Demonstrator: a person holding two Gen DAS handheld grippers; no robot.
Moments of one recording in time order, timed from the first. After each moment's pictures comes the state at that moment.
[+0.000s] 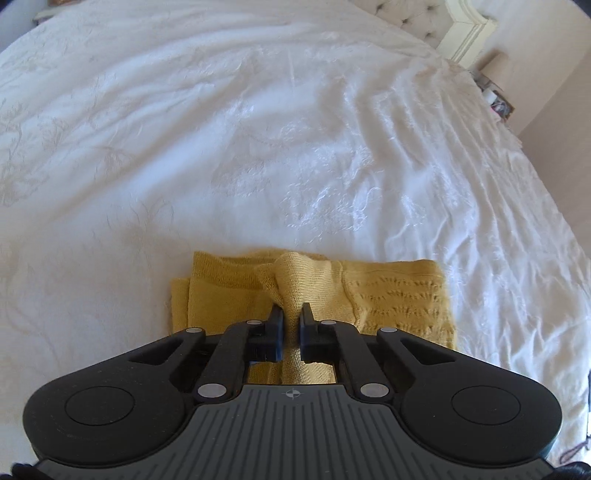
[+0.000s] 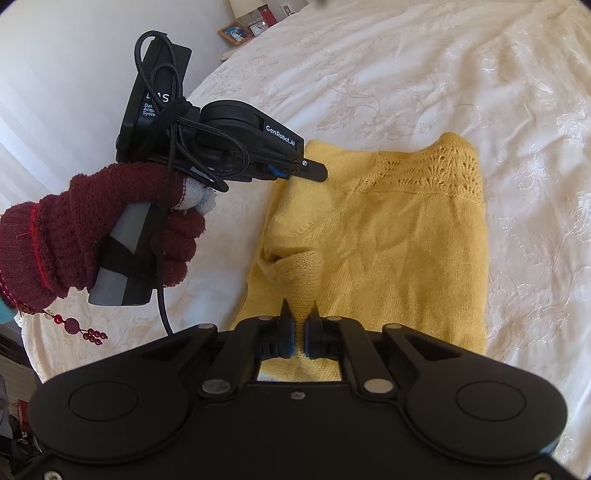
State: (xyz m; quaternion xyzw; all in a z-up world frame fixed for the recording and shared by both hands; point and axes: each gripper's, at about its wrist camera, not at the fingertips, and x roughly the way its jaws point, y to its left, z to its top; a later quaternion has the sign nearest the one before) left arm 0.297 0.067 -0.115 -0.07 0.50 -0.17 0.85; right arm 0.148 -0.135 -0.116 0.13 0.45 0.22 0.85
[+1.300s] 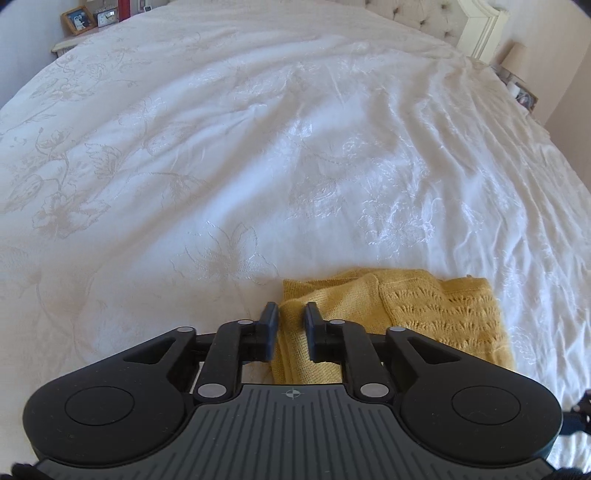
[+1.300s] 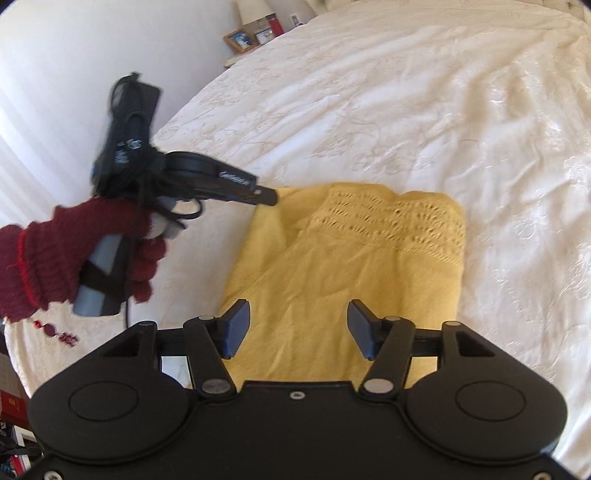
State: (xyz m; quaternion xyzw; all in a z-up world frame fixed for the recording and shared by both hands) left arm 0.305 0.105 -0.120 -0.01 0.48 -0.12 0.87; right arm 0.183 -0.134 -0.113 0.10 0.44 0.21 0.87
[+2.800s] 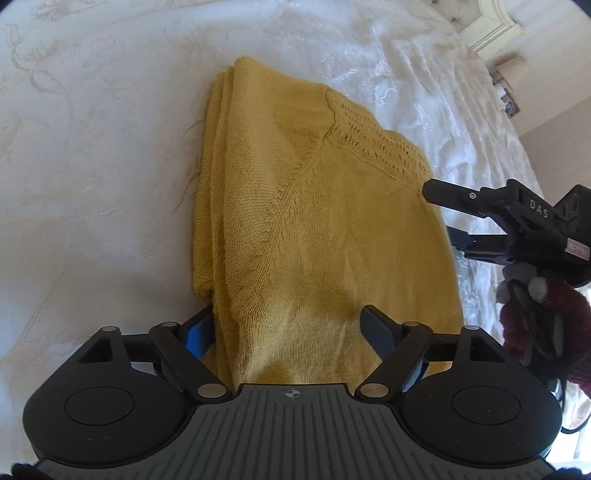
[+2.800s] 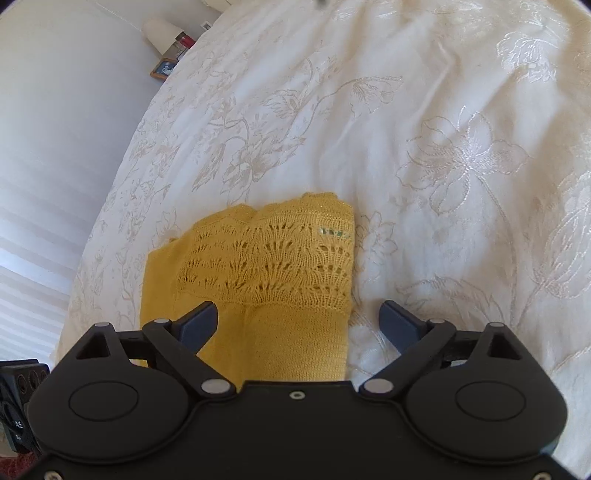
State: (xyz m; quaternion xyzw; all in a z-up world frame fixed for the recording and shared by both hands) left arm 0.213 0.102 -0.180 -0.17 0.58 -0.17 0.78; right arm 0.265 -0.229 -0.193 0.28 0.48 0.18 0.81
